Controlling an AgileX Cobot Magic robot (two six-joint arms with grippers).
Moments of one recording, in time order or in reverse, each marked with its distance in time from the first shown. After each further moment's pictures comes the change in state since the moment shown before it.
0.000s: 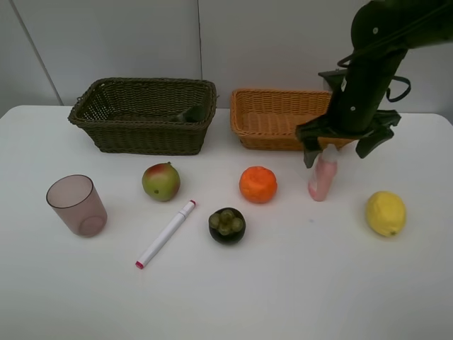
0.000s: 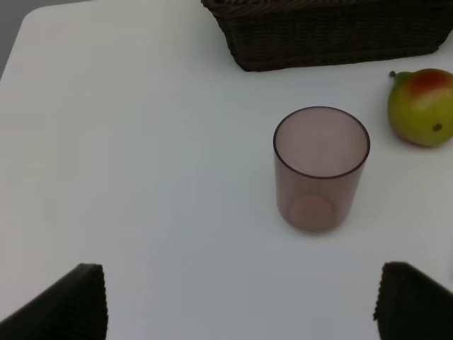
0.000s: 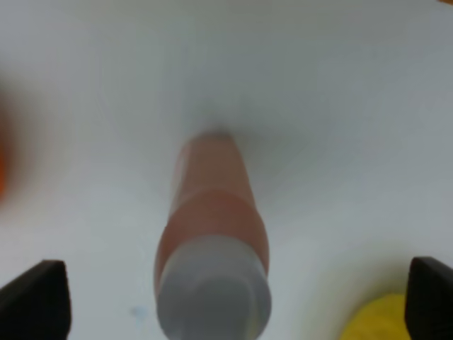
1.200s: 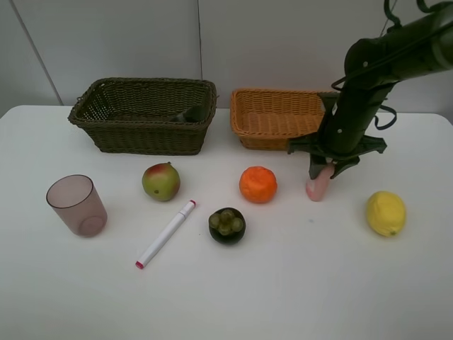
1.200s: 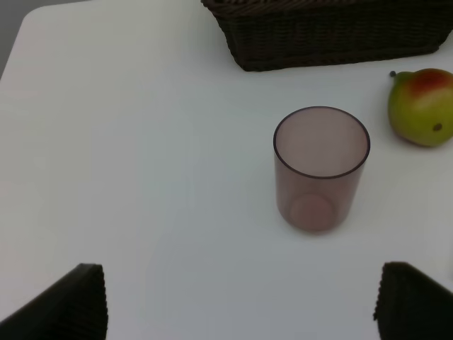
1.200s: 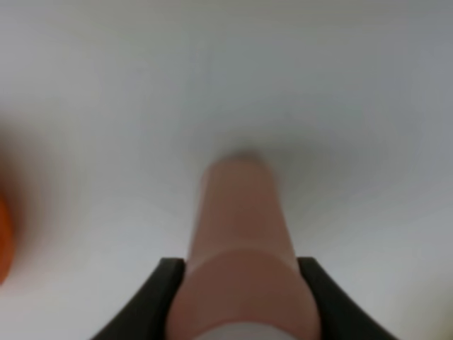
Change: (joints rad) left arm 0.000 0.000 0.000 0.000 0.000 0.000; right arm -0.011 0.059 0.073 0.063 -0.156 0.110
